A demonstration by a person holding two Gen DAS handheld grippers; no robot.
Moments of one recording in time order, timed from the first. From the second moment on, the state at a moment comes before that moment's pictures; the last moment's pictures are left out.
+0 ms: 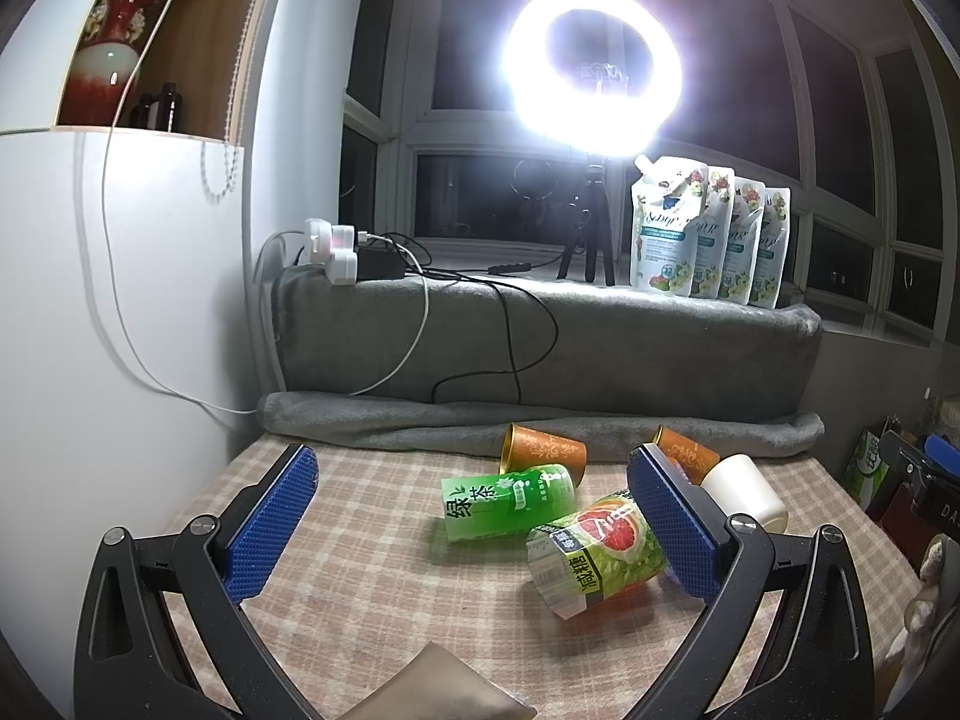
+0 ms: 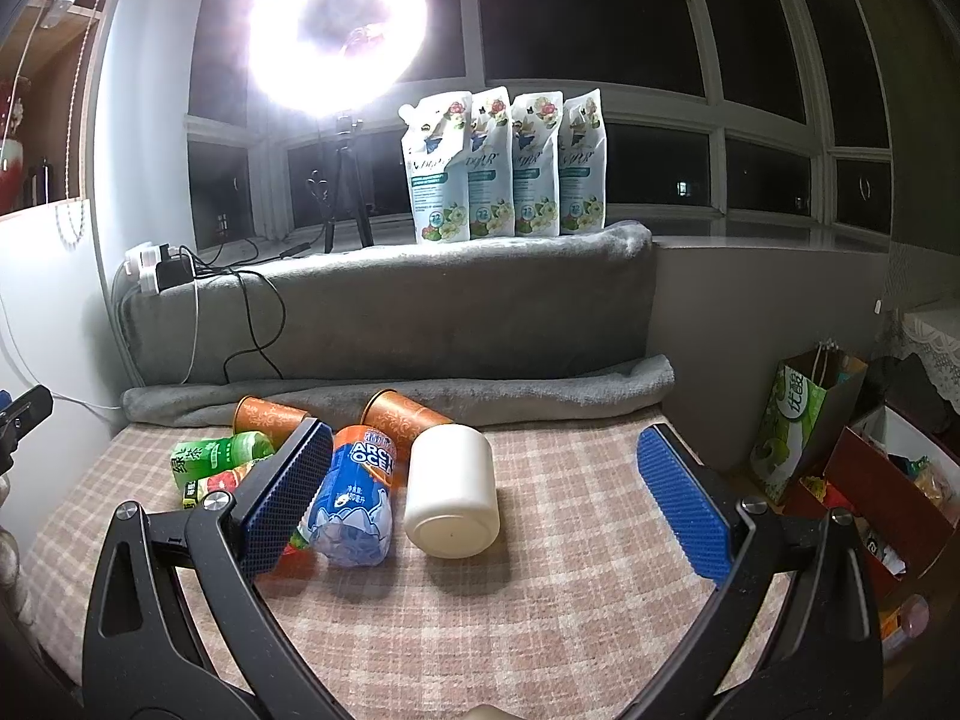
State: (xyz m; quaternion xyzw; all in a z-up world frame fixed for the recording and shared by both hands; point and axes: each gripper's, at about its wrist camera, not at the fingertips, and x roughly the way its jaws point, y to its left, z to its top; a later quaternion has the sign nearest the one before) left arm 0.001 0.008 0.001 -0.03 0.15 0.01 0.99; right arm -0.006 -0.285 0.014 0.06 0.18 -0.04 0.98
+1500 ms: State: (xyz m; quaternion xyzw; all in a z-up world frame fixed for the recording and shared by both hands) left arm 0.012 0.007 -0.016 -0.02 0.19 -0.01 0.98; right arm 0.130 -0.280 -0.003 -0.06 0.33 0.10 0.94
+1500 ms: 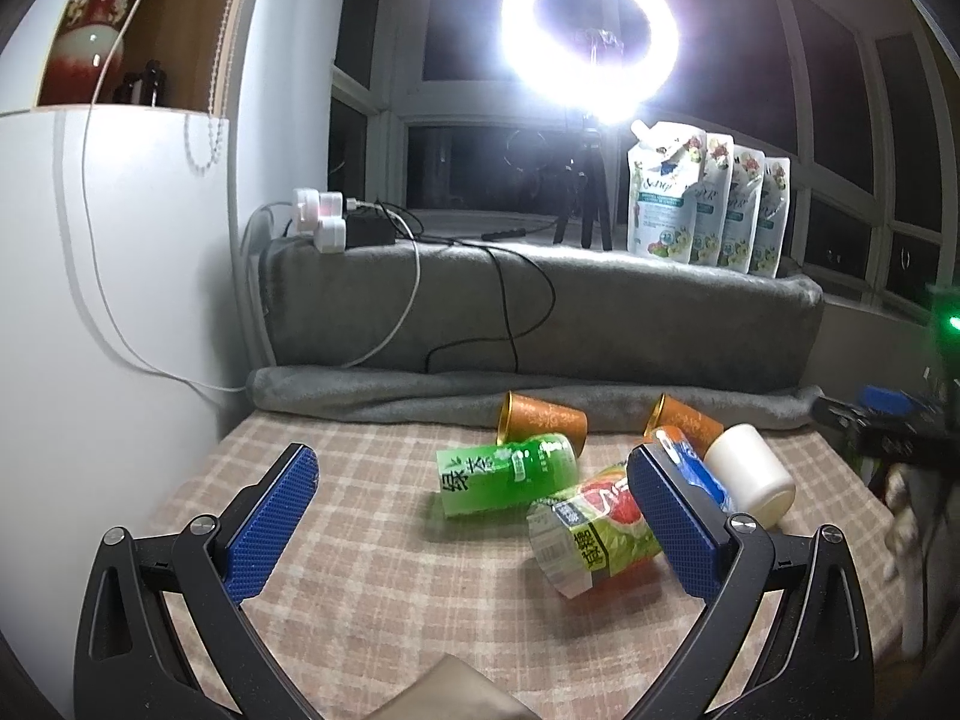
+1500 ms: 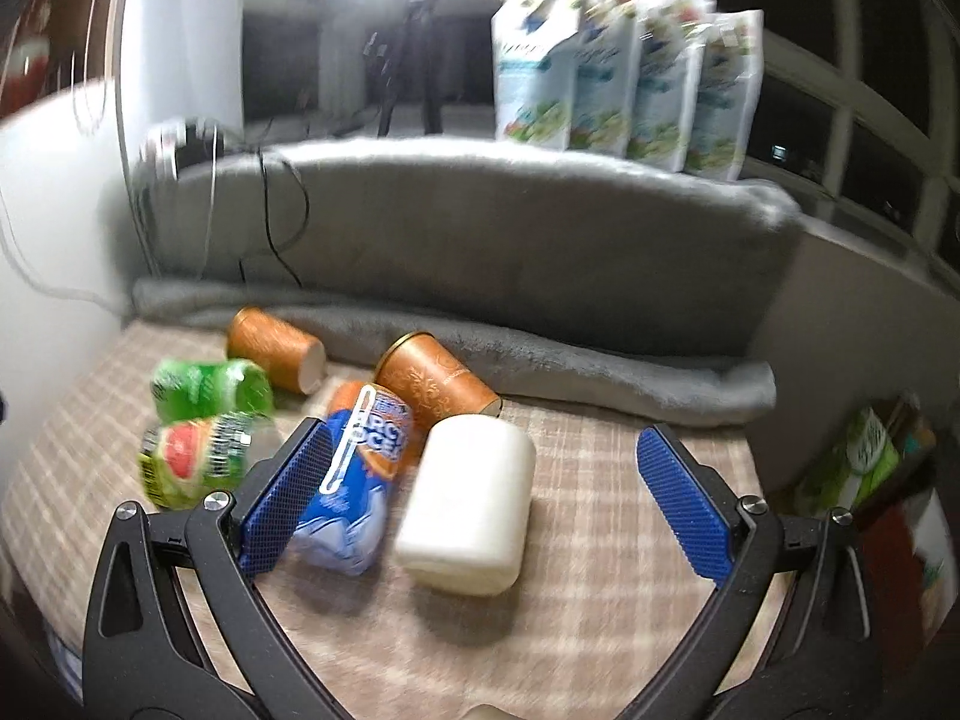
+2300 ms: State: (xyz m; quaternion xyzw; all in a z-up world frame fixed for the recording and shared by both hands) left arm 0.021 0.029 -0.034 -0.04 0.25 0.02 0.97; right arm 0.280 -0.222 -0.078 -0.23 0.52 0.24 0.79
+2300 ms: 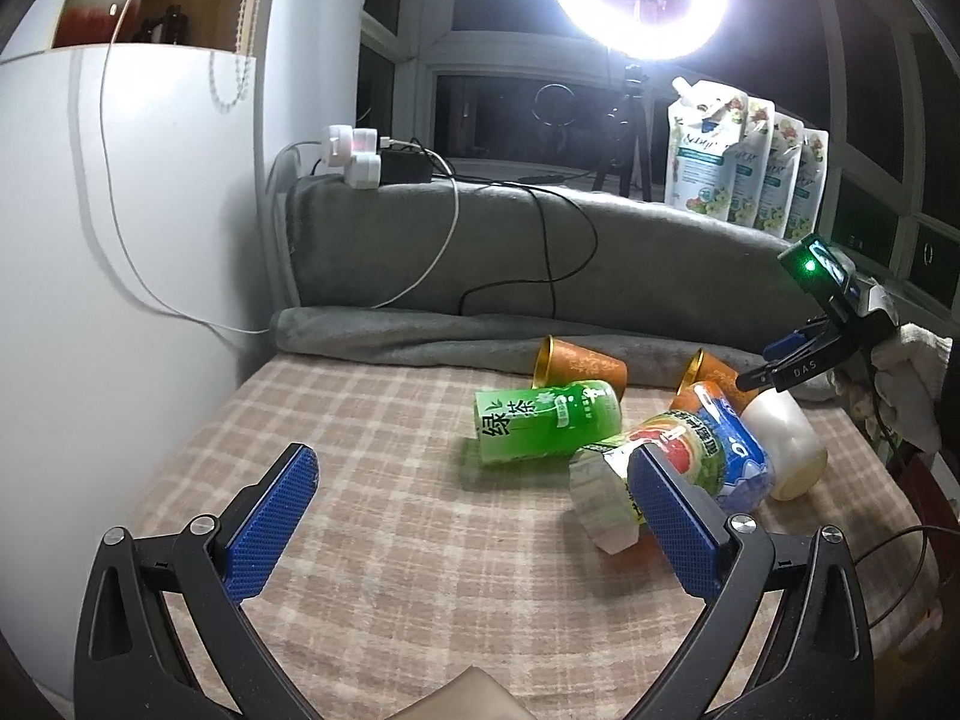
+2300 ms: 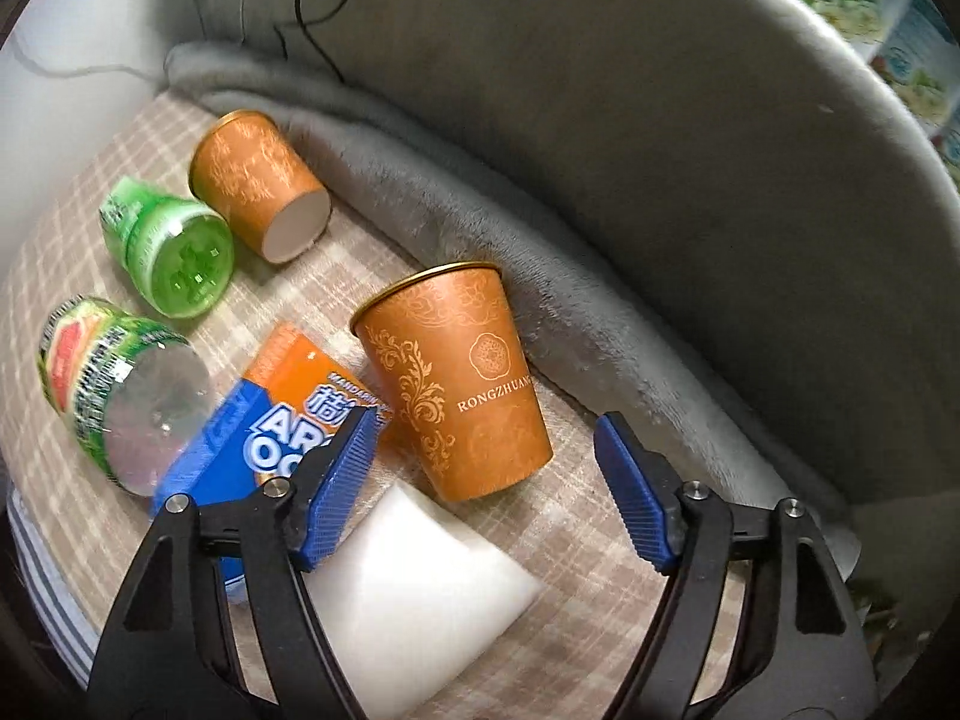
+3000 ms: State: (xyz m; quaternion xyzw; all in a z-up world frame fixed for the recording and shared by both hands) left arm 0.038 0.031 -0.039 -0.04 0.26 0.04 0.96; right arm 0.313 -0.184 -0.127 -0.24 0.53 0.30 0.76
